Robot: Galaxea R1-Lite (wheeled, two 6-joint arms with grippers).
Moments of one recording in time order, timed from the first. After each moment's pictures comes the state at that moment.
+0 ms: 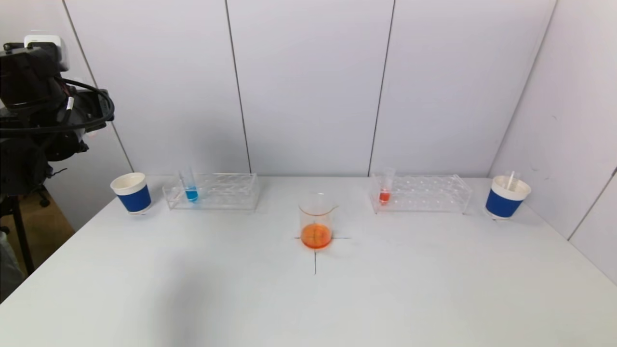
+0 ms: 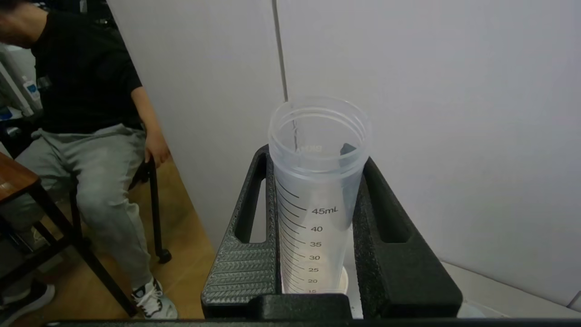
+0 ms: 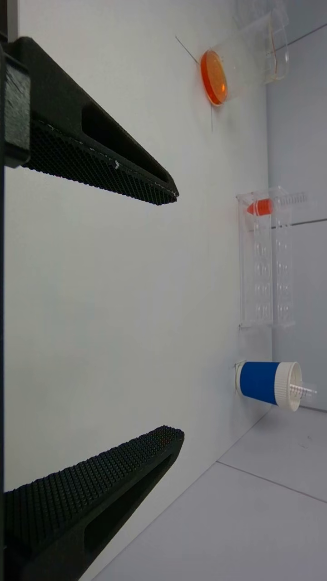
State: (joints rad) left arm 0.07 1.75 -1.14 -0.74 0.45 0.13; right arm 0.00 0.00 0.00 -0.01 -0.02 0.03
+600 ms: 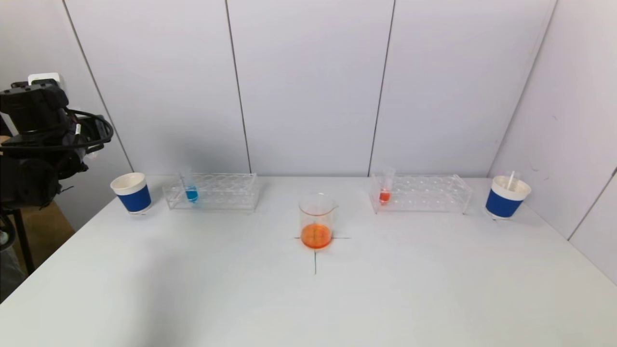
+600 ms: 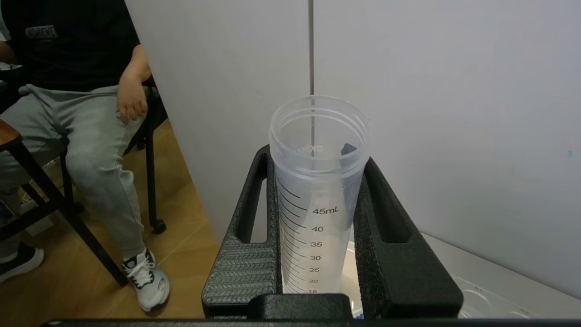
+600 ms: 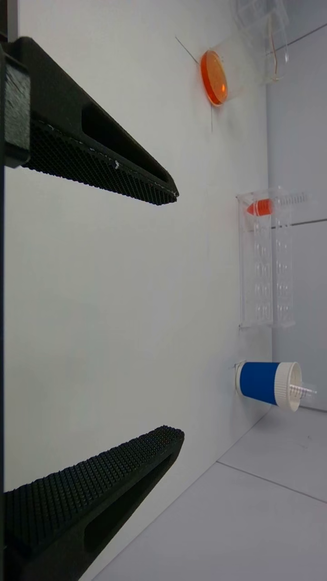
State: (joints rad) left arm 0.19 1.90 -1.12 -0.83 0.37 0.04; right arm 0.00 0.00 0.00 -0.01 -0.02 0.03
